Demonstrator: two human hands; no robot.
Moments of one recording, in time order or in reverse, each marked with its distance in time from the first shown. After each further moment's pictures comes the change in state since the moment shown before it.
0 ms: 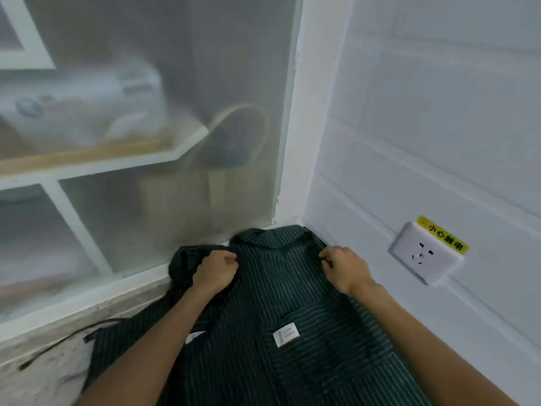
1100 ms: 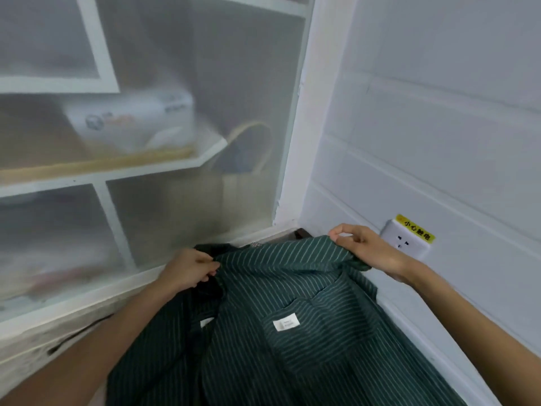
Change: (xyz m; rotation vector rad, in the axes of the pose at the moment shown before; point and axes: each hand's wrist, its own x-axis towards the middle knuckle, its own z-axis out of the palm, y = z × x) left_hand -0.086 -0.018 -0.085 -0.199 -0.060 0.050; right_hand -0.093 -0.049 -0.123 0.771 -0.158 -0.082
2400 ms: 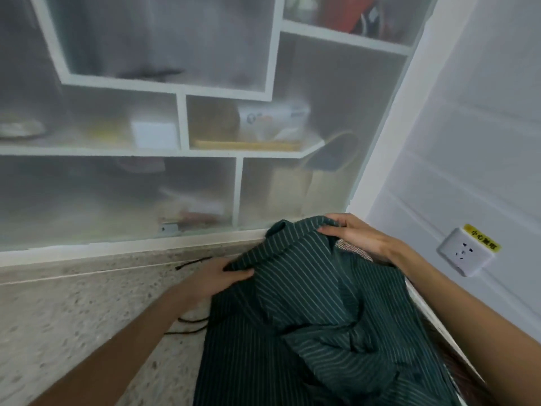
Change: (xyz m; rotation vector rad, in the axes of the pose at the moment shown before) left_hand -0.209 -0.082 -0.060 -0.236 -0.023 0.033; right_hand -0.053 -0.113 0.134 -0.154 -0.342 -0.152
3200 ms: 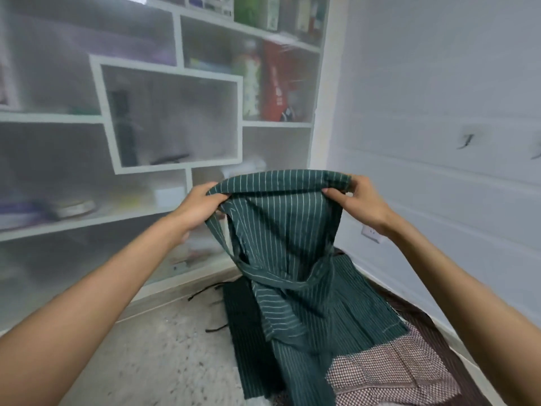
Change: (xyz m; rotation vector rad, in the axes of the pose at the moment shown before) left_hand -0.221 0.137 -0.111 0.063 0.135 0.500; right_hand -0.241 -0.204 0.082 -0.128 0.826 -0.310
